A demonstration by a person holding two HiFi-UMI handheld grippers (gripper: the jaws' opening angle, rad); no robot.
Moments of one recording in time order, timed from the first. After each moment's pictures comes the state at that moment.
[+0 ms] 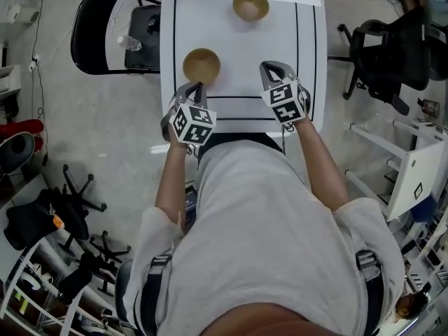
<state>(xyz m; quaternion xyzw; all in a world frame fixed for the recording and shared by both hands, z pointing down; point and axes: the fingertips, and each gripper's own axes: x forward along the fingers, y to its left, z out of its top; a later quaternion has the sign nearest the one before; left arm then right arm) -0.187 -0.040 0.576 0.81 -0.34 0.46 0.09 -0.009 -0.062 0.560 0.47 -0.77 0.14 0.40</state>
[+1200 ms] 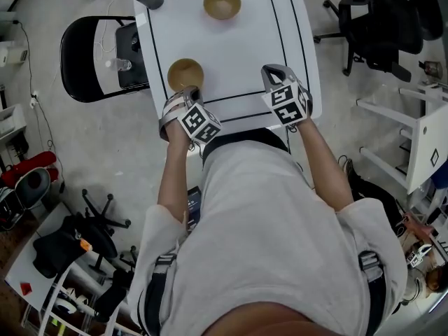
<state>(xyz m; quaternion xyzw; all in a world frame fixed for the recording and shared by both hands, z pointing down) -0.156 -0.036 0.622 0.76 -0.18 0.61 -0.09 0.043 -0.025 0.571 0.52 -0.73 0.20 0.40</state>
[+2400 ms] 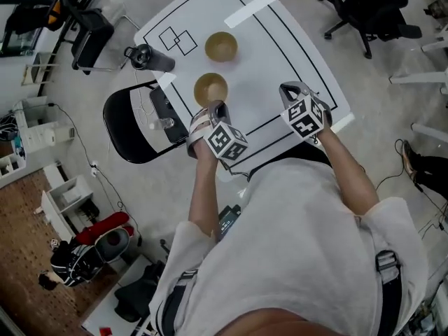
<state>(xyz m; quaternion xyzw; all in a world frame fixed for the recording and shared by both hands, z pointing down) -0.091 -0.100 0.535 0.78 -0.12 0.57 -0.23 0.067 -0.022 0.554 0.60 -0.68 0.23 0.35</state>
